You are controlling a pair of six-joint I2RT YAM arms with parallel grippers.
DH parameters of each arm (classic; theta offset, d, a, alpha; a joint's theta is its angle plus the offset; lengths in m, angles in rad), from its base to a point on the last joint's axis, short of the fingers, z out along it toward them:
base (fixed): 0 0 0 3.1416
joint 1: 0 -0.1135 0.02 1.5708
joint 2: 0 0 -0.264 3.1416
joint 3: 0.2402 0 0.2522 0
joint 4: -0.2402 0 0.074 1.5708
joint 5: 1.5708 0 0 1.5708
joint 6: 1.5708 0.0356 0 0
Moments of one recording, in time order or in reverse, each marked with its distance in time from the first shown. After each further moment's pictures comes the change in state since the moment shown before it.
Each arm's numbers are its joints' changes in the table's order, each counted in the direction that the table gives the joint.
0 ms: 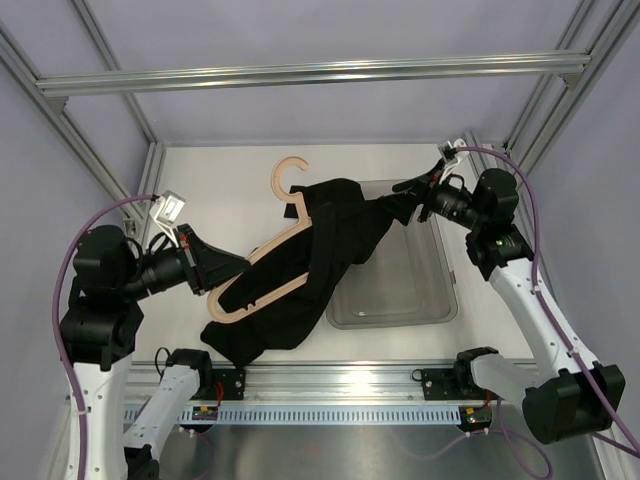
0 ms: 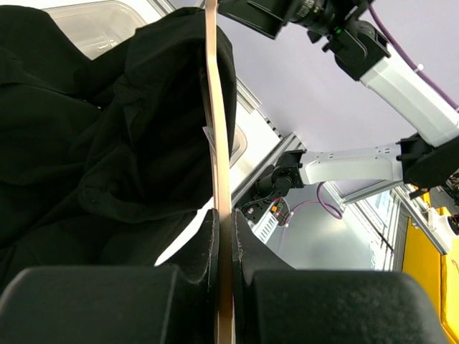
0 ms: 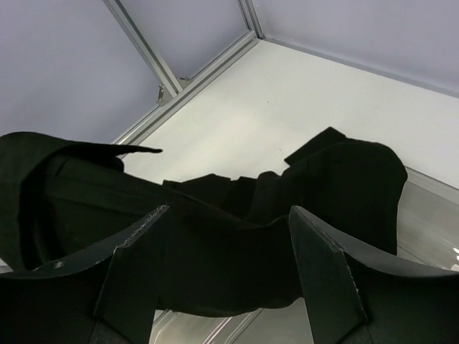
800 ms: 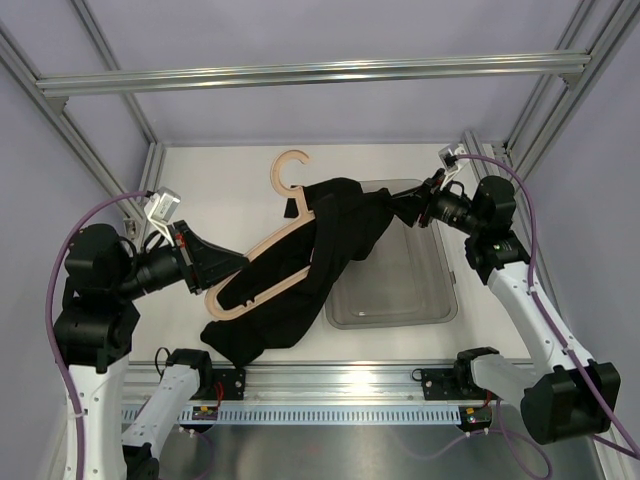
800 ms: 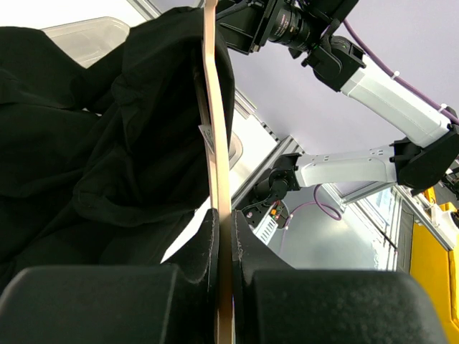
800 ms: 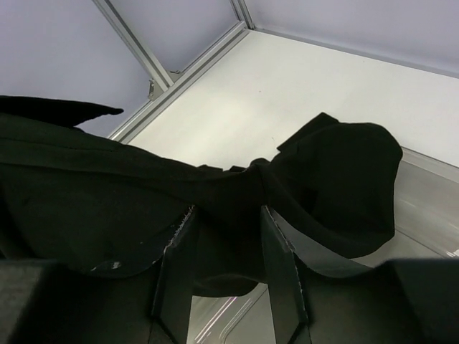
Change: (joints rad) left arm 0.000 0.016 0.050 0.009 0.017 0.004; right arm 0.034 -0.028 -0.095 0.054 -0.009 0.012
